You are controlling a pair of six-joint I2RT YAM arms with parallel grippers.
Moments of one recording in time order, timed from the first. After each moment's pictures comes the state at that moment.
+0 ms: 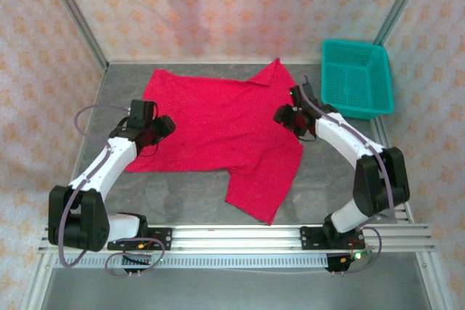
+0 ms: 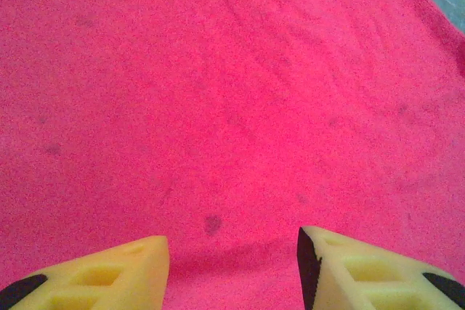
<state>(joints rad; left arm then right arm) -0.07 1.32 0.86 -0.44 0.05 -0.72 0.33 1.59 1.13 -0.50 -0.10 0.80</state>
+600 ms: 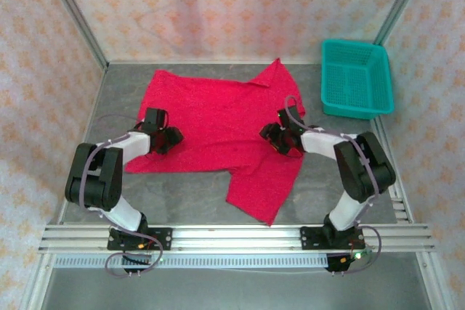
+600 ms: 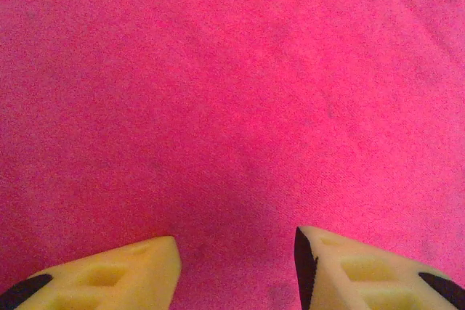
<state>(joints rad) -0.07 1.58 0.73 -0.20 0.12 -0.76 0.38 1.67 0.82 -0.15 -0.20 1.02</state>
